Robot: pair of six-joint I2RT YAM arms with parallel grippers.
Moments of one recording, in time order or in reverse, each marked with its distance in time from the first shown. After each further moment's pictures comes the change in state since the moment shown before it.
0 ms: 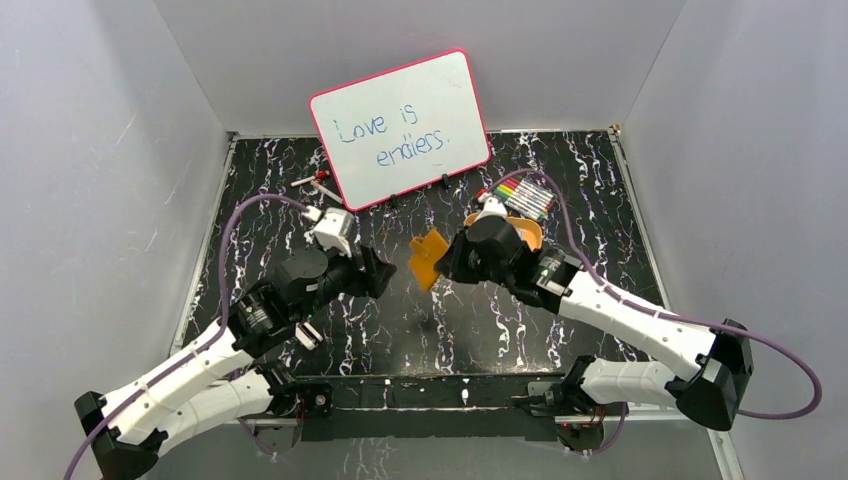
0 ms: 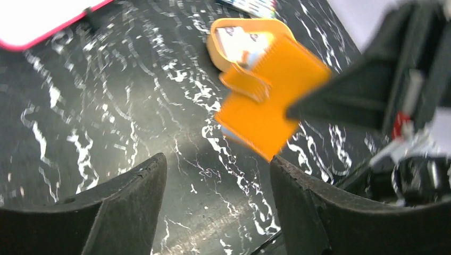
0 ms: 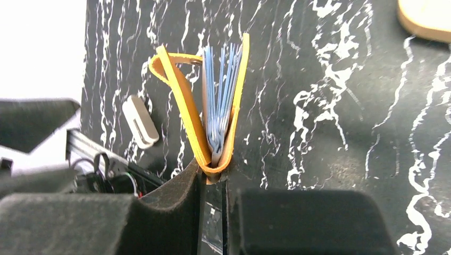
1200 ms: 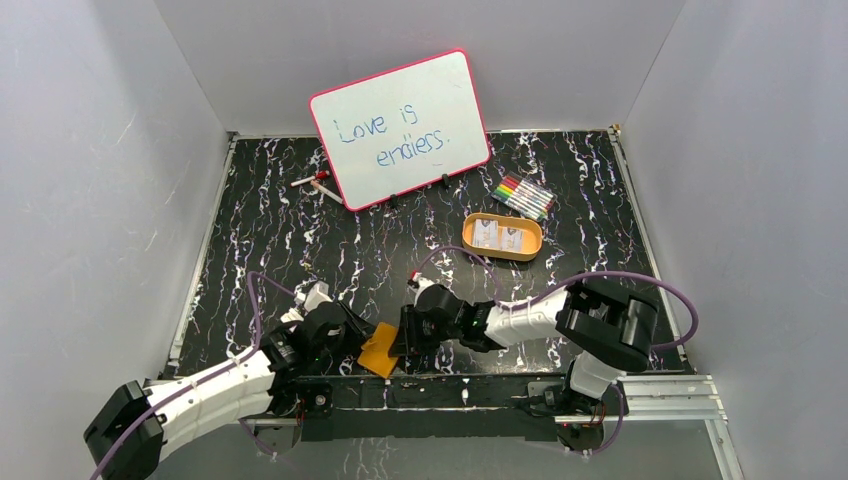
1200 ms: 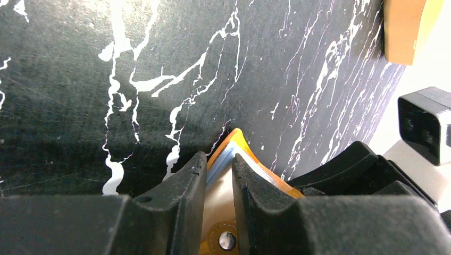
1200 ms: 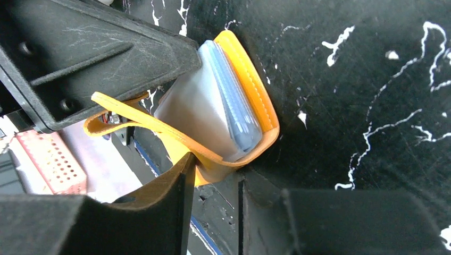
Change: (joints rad) left arm 0.019 -0.018 -0.629 0.195 0.130 -0.869; right arm 0.204 0.499 -0.320 0.735 -0.355 0.121
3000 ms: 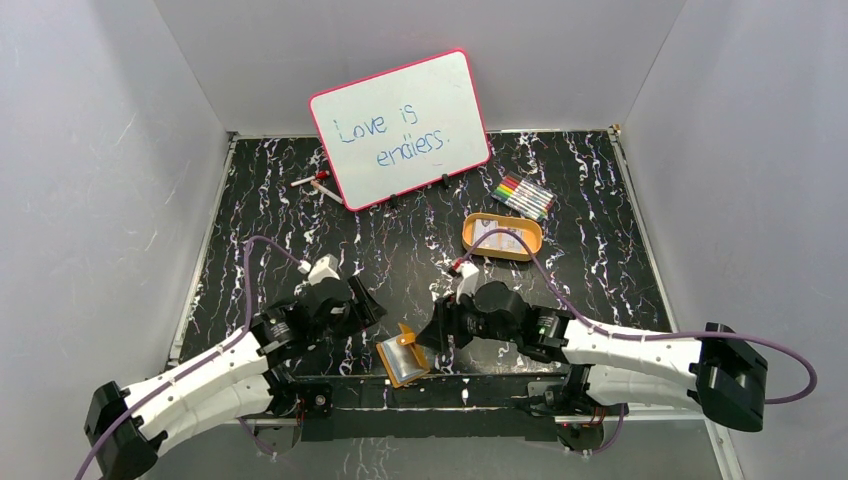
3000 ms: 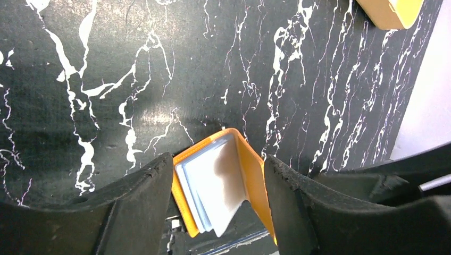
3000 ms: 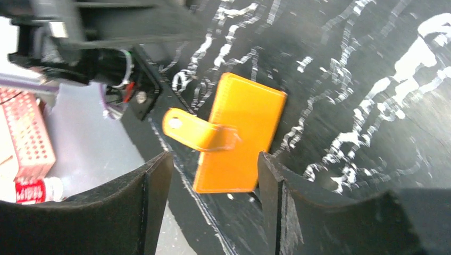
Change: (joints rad) left arm -0.025 0.040 0.344 -0.332 -0.074 0.235; right arm -0.034 -0.616 -0.150 -0.209 0.081 -0.298
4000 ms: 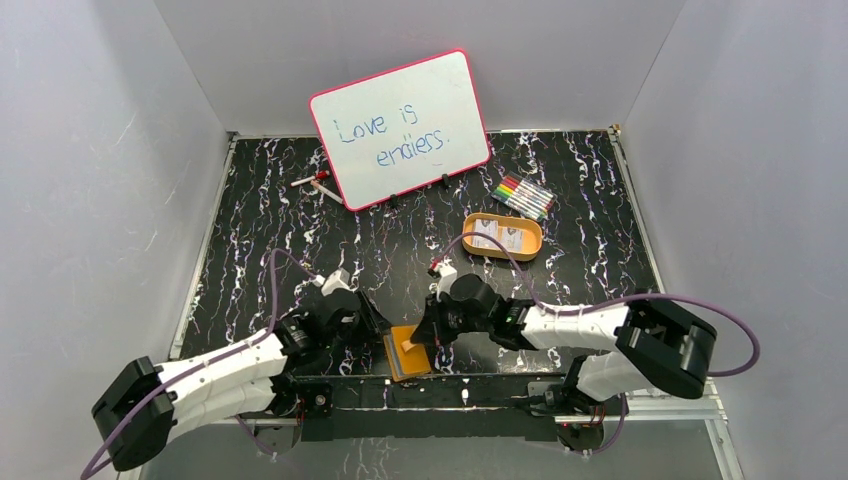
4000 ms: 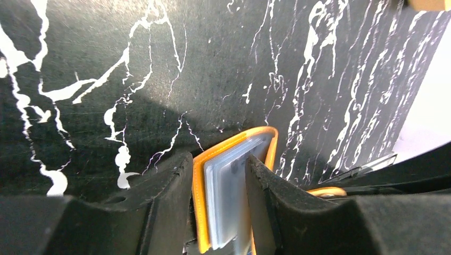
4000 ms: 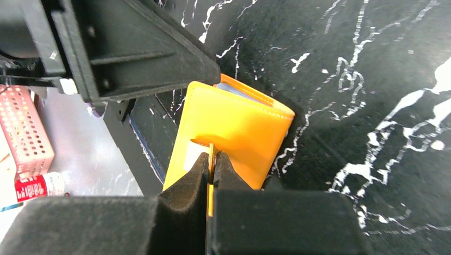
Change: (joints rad) left arm 0.000 0.169 -0.184 0.341 0.109 -0.055; right arm -0.081 0.306 -0.010 0.190 -0.126 0.035
